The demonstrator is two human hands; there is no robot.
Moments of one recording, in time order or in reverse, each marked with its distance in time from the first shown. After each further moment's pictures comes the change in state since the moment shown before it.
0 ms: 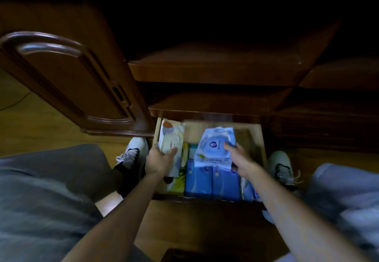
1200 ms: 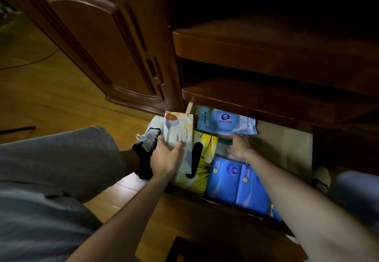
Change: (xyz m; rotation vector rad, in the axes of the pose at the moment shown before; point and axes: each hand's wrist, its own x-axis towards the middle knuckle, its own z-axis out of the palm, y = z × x) left_hand 0.015 -0.031 -0.034 0.107 0.200 -0.097; right_hand 0.107 0.008 0.086 -1.282 -0.213 -0.360
